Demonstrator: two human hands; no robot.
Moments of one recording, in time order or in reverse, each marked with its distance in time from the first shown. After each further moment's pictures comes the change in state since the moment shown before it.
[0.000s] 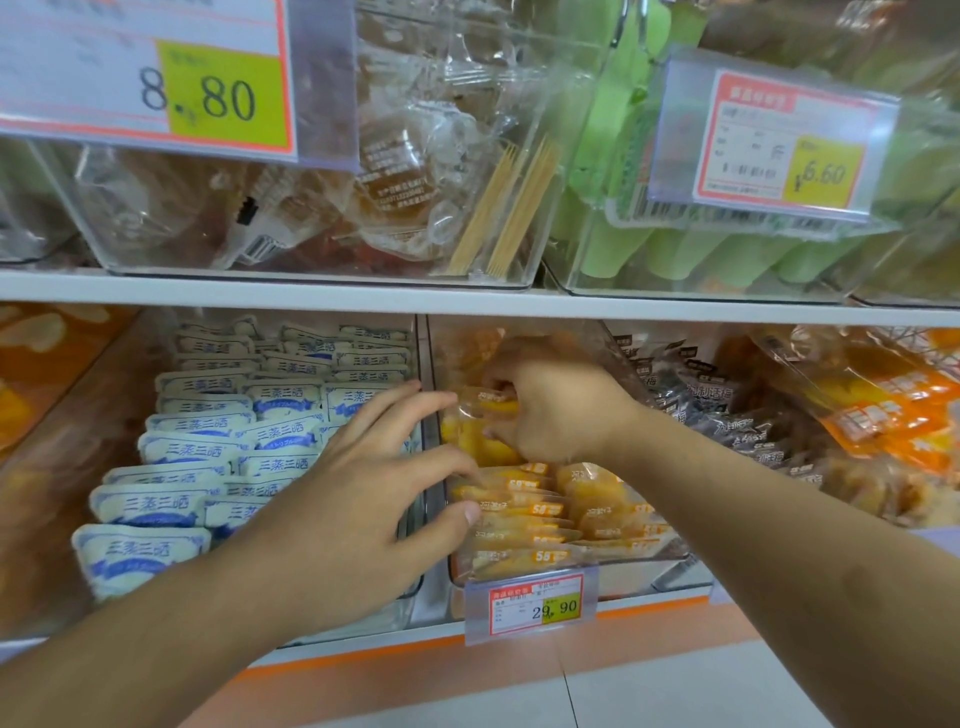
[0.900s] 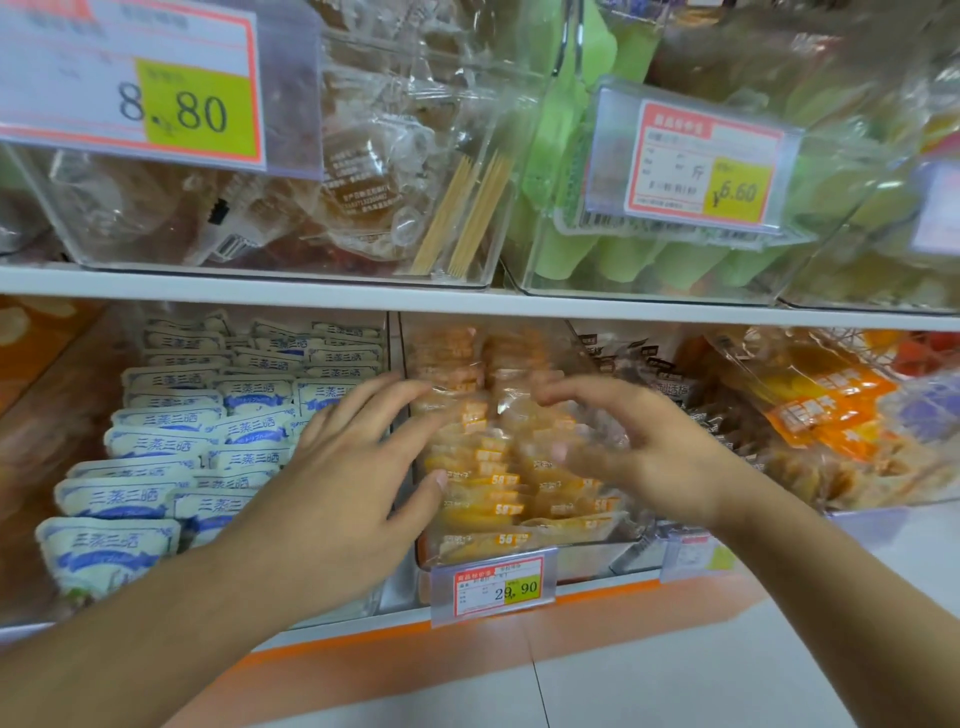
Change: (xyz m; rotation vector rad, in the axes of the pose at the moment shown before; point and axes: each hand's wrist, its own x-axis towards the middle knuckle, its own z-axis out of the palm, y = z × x) left_hand 0.005 0.014 0.007 0.111 0.120 -0.013; right_hand -0.109 0.038 -0.031 0.569 0.018 0.132
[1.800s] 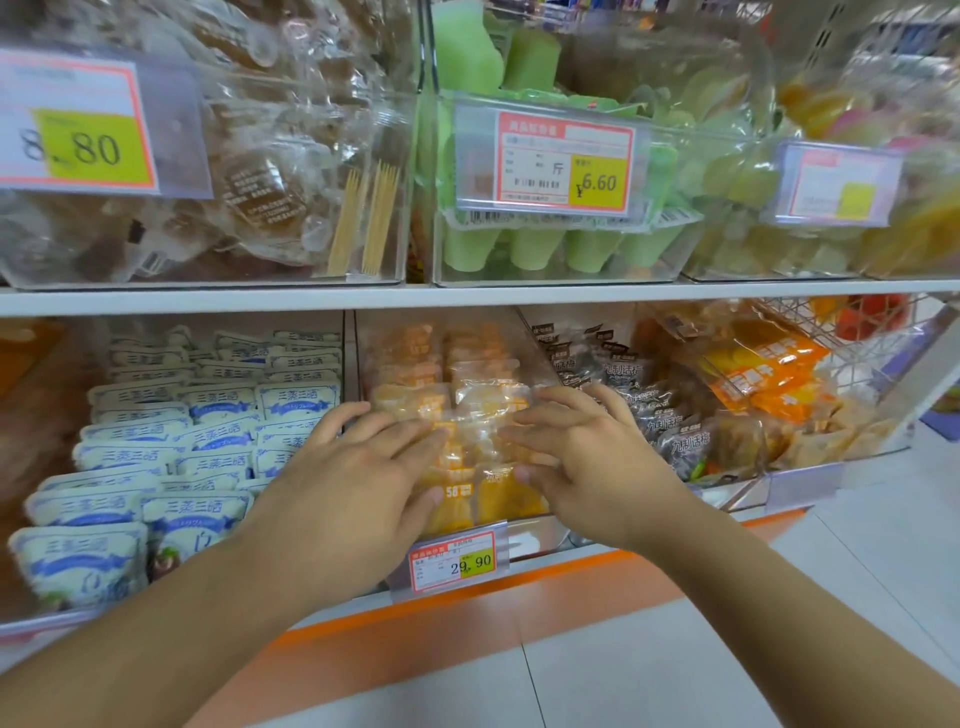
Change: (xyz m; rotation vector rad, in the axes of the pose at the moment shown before) left_hand 0.008 0.033 0.011 0.356 -0.174 0.058; right_hand -0.026 0.030 0.030 -0.476 0.156 -0.131
